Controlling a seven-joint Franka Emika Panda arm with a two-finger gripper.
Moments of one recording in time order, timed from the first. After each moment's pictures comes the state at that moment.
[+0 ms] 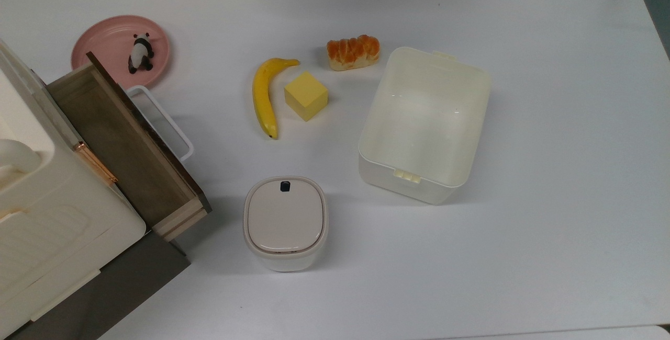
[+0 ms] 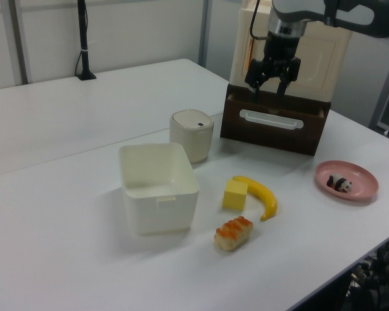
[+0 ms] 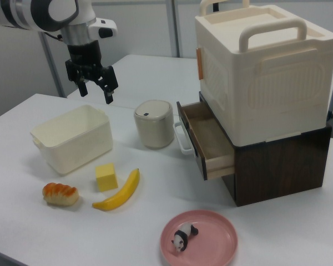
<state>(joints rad) -0.05 0.02 0.02 -1.58 0.04 1.63 0.01</state>
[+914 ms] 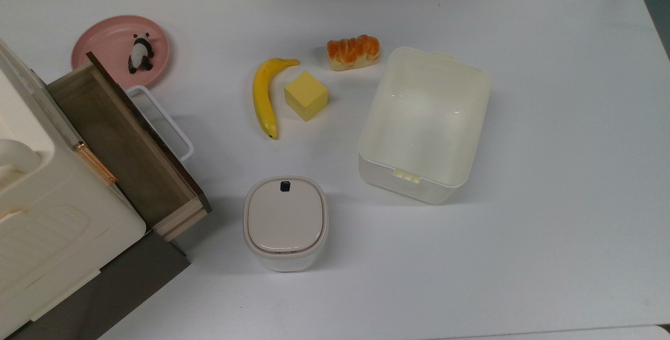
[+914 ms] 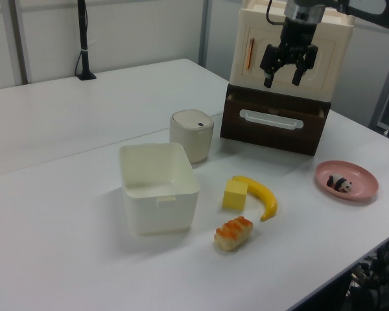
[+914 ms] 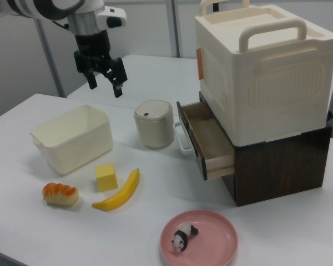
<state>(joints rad) -0.10 0.02 0.00 -1.51 0.03 1.58 0.01</state>
